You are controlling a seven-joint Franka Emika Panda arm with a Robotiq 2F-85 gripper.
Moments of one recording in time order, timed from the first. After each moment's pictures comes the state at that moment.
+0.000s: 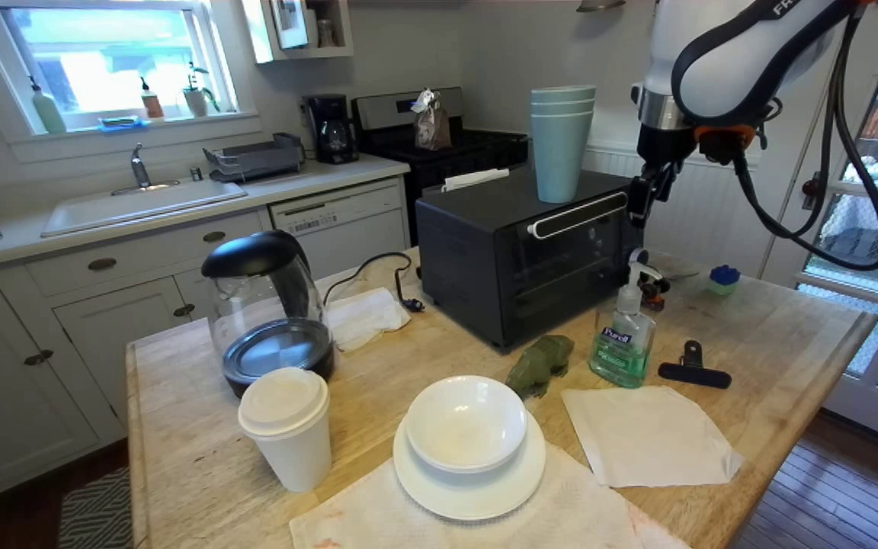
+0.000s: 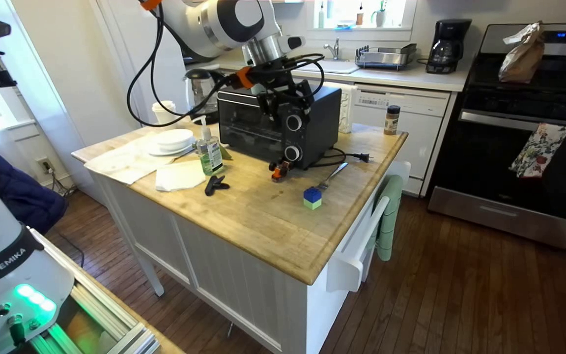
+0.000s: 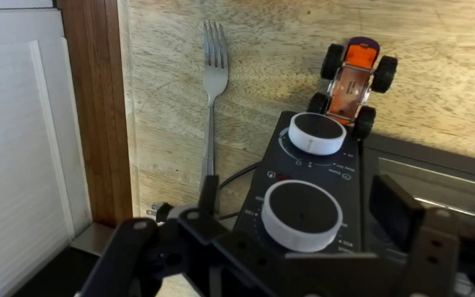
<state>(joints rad) -0.15 0.25 -0.17 -2.09 -0.35 2.55 -0.12</state>
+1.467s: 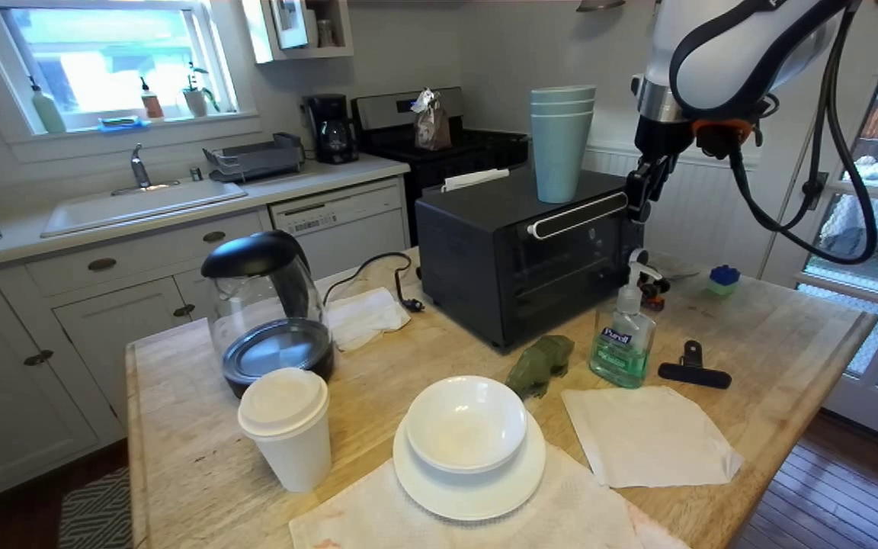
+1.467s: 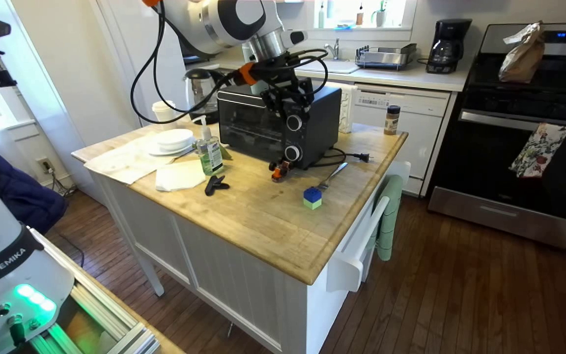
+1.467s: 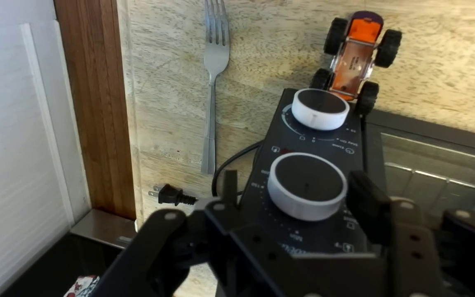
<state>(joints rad) -0.15 0.25 -0.17 -2.08 -0.31 2.58 -0.16</state>
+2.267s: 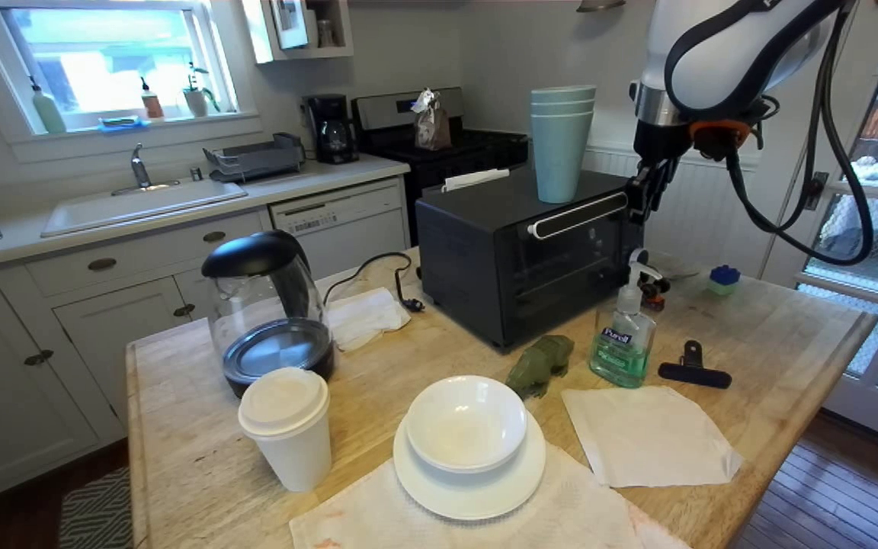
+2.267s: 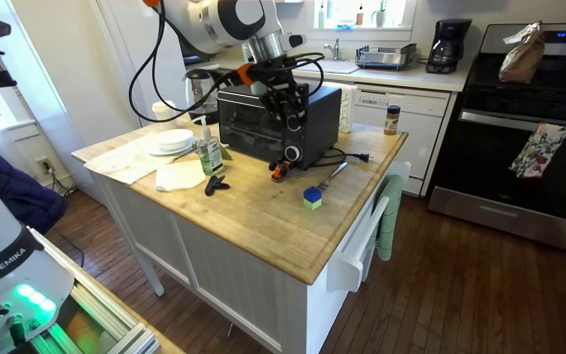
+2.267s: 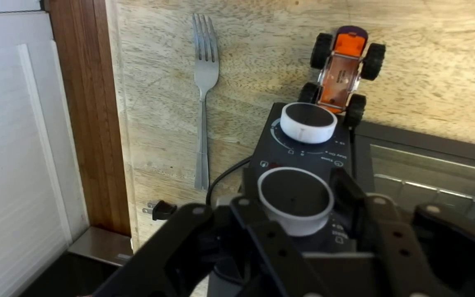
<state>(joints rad) -0.15 0.26 -0.16 -2.06 -0.30 2.53 -0.13</state>
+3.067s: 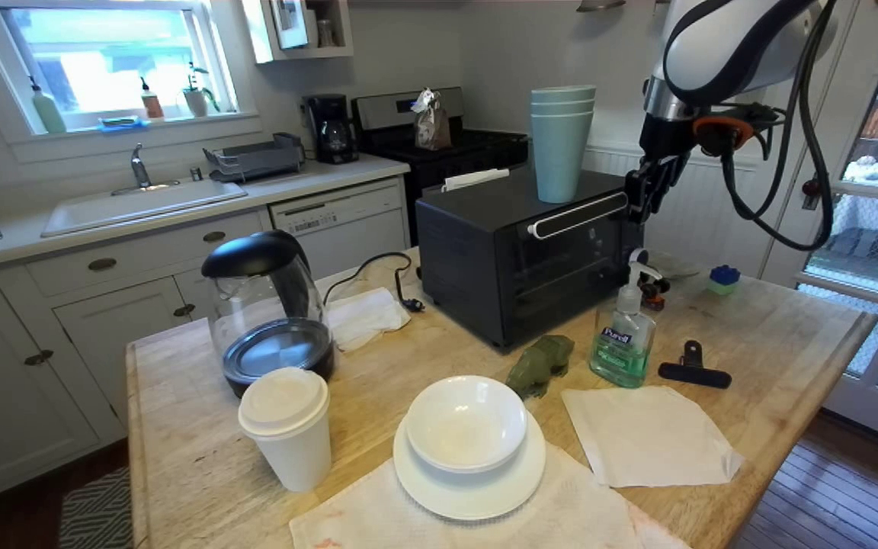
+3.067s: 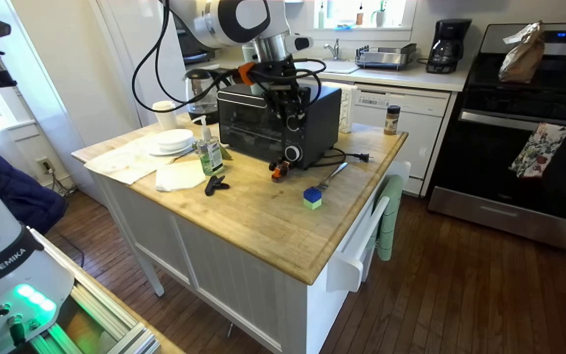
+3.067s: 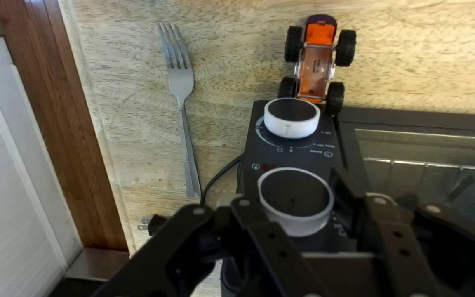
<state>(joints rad) -0.18 0.26 -0.16 -2.06 -0.10 2.53 -0.18</state>
